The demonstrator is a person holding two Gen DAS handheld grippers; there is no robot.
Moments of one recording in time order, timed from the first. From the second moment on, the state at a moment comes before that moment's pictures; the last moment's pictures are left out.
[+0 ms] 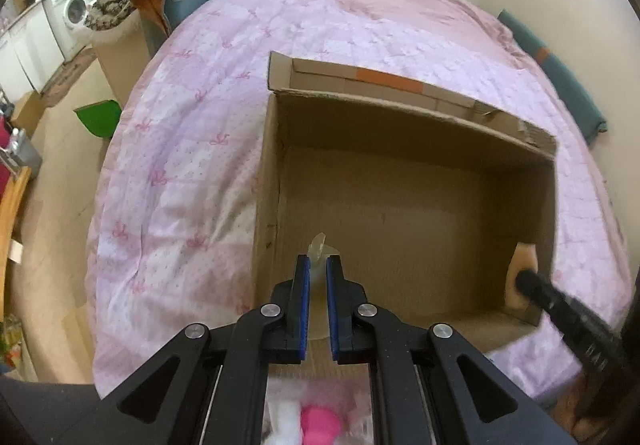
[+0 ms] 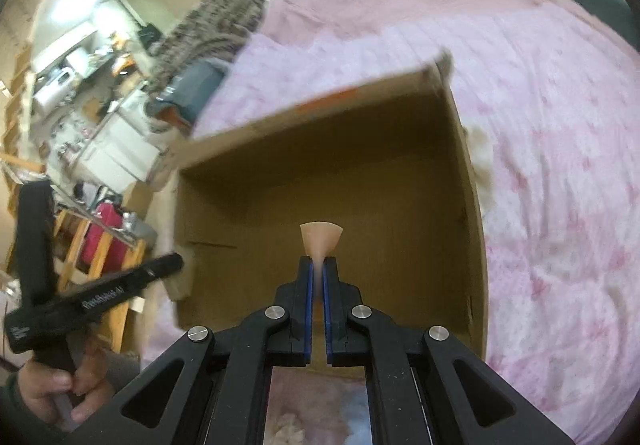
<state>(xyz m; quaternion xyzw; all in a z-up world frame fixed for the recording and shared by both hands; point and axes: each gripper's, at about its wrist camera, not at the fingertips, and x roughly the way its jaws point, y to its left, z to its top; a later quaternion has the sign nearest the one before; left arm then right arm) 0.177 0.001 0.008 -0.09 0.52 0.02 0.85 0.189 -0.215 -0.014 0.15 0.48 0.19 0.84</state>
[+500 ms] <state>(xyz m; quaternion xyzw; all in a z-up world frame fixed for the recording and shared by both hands) 0.193 -0.026 -0.031 -0.05 0.50 -0.01 0.86 0.204 -0.195 -0.056 0.10 0.54 0.18 0.82</state>
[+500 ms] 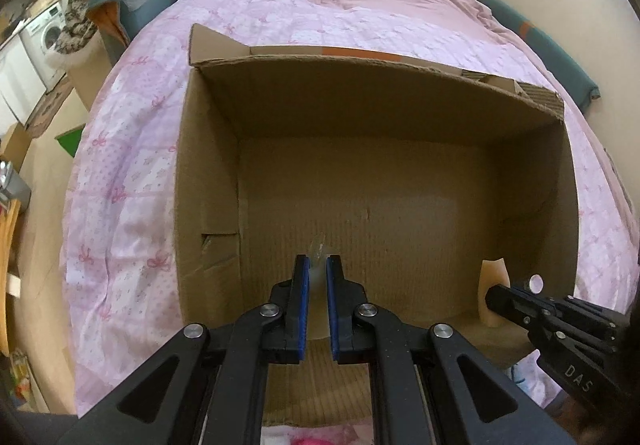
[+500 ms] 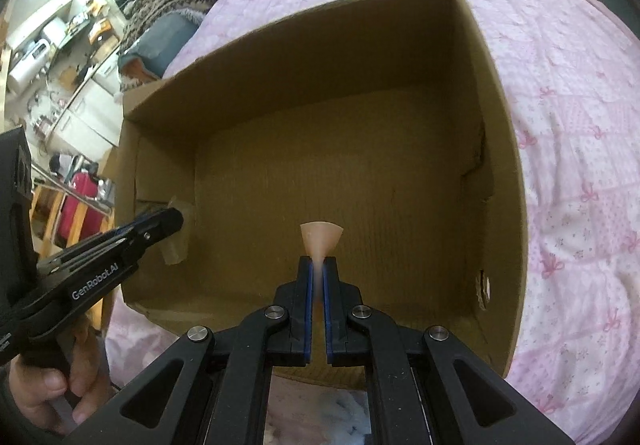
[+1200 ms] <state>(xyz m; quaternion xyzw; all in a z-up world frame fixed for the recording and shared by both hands) 0.182 -0.034 -0.029 -0.03 0.48 -0.01 0.88 0.205 -0.189 -0.056 0.10 0.53 0.19 0.82</state>
